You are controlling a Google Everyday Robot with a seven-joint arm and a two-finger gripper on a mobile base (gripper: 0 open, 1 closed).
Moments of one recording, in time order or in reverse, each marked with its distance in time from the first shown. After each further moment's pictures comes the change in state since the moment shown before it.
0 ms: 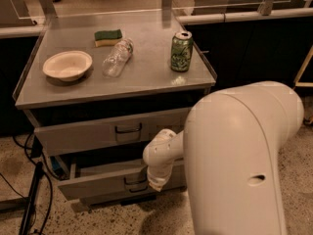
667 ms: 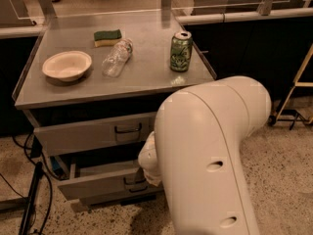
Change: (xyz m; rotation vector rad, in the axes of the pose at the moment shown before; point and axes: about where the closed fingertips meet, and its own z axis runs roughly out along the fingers) arm -0.025 -0.026 0.021 0.110 -0.013 0.064
